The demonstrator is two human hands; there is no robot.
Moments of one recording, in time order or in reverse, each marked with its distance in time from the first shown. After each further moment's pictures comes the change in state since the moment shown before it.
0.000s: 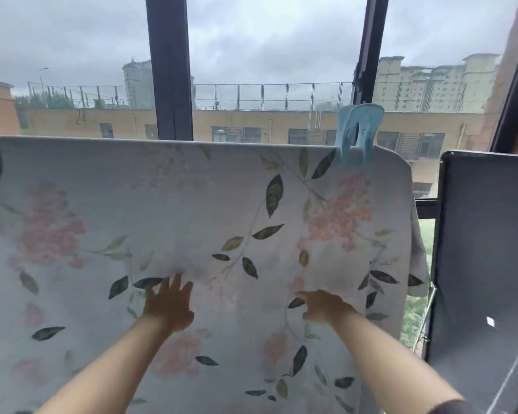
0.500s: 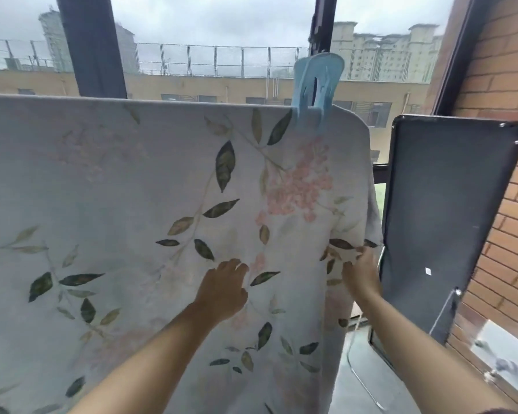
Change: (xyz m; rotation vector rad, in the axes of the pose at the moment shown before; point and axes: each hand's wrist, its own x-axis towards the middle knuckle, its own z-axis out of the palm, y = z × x) left_hand 0.022 0.159 0.014 -0.226 0.184 0.514; right_hand -0.021 0.134 0.028 0.836 0.762 0.635
